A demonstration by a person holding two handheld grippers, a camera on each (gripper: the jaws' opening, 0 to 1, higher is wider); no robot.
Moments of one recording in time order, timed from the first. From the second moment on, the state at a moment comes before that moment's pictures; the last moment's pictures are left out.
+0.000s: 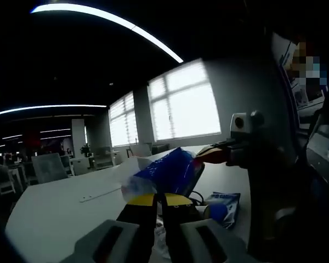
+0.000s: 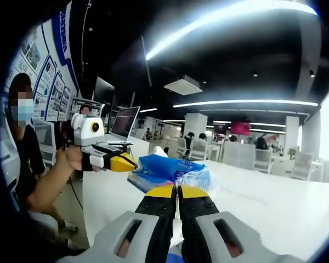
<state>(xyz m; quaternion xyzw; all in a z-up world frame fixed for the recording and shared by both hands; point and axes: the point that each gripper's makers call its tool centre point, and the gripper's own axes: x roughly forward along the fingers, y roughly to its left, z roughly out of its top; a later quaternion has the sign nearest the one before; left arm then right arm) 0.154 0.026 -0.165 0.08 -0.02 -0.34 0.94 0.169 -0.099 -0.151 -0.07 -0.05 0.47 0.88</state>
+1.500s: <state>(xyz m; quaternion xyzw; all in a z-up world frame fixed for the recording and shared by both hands) 0.173 -0.033 -0.140 0.12 -0.04 -0.38 0.92 0.185 -0.157 -0.133 -0.07 -0.07 0.42 0.90</state>
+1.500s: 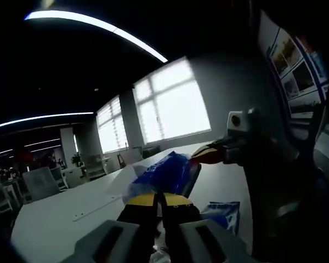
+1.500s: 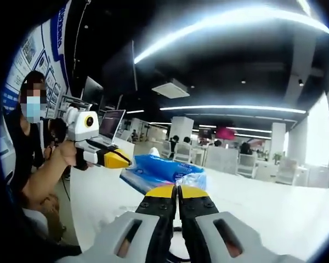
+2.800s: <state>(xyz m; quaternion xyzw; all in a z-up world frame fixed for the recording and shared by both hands) 0.203 -0.095 -0.176 0.12 0.00 -0.43 0.89 0.204 -0.207 -0.138 -0.08 -0.07 0.37 0.92</state>
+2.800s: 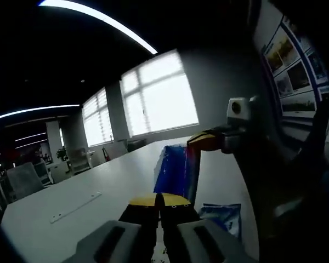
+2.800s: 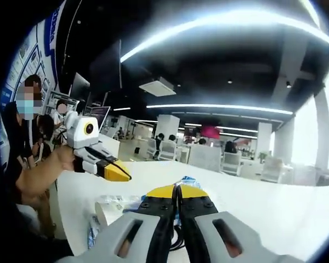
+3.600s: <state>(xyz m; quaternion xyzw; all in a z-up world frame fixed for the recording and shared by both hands) 0.199 -0.105 -0.204 -0.08 0.09 -0.50 0.86 0.200 -0.201 -0.127 -0.09 -0.10 0.36 0.92</state>
